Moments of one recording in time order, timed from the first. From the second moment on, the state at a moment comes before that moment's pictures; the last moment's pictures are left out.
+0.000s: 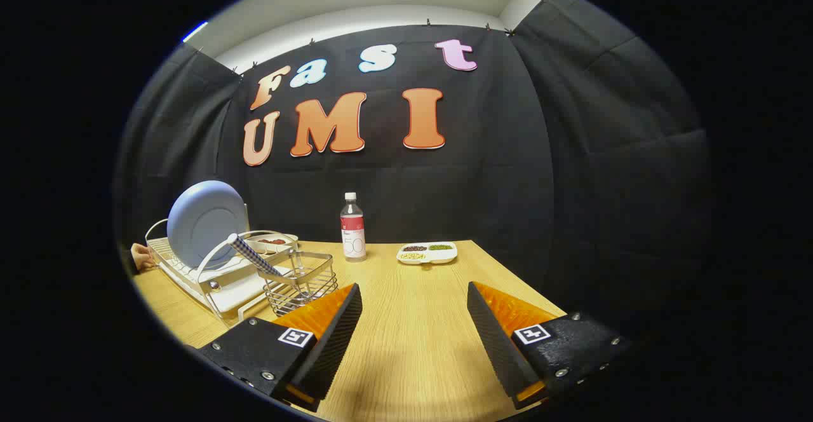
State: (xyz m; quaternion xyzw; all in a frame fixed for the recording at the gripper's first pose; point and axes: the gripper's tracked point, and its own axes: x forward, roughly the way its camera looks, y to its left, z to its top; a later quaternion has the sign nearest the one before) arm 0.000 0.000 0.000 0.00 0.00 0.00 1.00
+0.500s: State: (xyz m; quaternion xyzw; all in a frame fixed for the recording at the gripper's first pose) arm 0.120 0.006 0.089 0.02 0.00 -0.05 1.00
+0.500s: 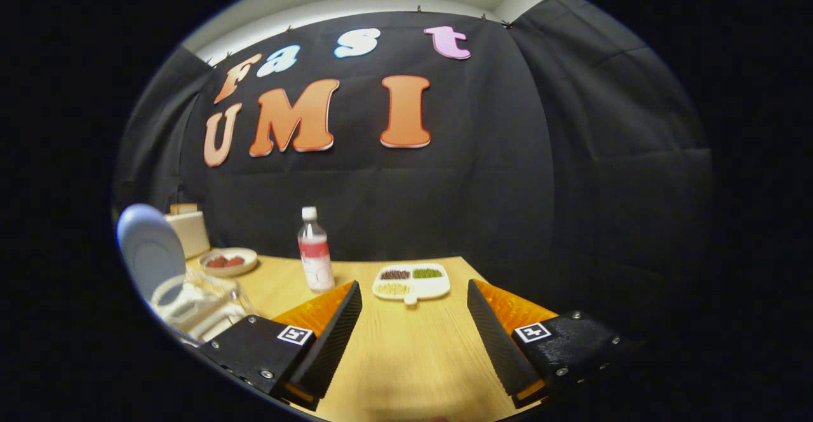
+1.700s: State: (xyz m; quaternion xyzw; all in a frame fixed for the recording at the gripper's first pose) arm -0.083 0.108 0.142 0.02 0.00 -0.11 0.99
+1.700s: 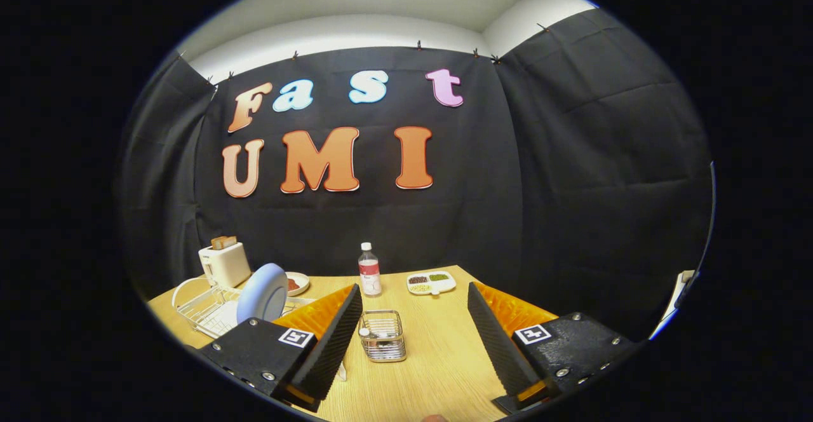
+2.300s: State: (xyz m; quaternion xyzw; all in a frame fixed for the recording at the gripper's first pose) arm -0.085 0.137 0.149 0.05 -0.01 -0.11 0.99
